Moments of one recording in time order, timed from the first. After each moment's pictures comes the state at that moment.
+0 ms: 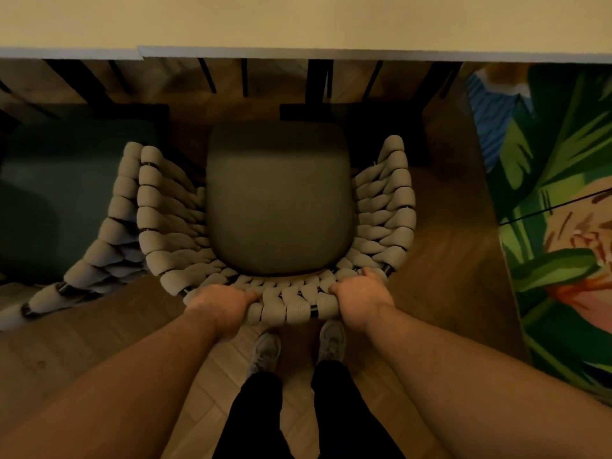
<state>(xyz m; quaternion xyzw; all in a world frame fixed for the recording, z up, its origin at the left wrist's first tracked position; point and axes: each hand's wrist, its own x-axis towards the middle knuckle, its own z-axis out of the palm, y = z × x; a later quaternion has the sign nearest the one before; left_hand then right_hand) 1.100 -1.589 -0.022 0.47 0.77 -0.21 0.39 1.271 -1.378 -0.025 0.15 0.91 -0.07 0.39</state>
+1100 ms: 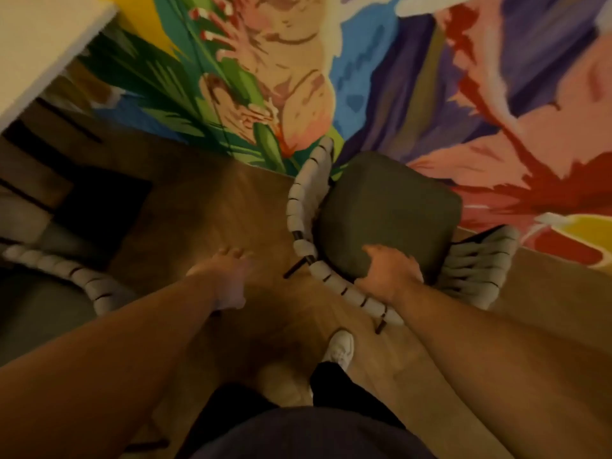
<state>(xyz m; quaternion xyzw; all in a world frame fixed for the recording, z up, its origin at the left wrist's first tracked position) 1.510 -1.335 0.091 0.80 0.43 -0.36 0.21 1.807 -1.458 0.106 0.79 0.52 -0.30 0.11</state>
